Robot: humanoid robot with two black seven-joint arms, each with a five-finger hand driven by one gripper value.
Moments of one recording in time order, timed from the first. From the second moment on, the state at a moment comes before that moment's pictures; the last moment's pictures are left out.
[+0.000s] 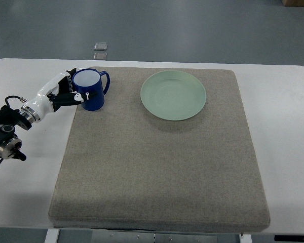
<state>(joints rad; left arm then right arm) -0.50 0.46 -0.87 -0.92 0.86 -0.24 -0.43 0.02 0.00 0.03 0.11 -0.03 0.19 0.19</state>
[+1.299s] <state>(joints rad) -0.50 0.60 -0.87 -1.06 0.62 -0.39 -0.43 0.02 0.00 0.03 0.11 -0.03 0.19 0.19</state>
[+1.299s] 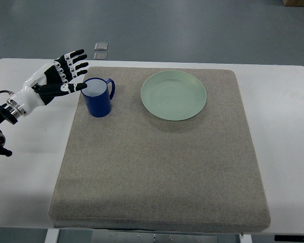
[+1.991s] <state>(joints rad) -0.80 0.63 -0.88 -0.87 0.22 -0.49 -0.02 0.02 0.00 0.03 0.11 -0.03 0.19 0.19</state>
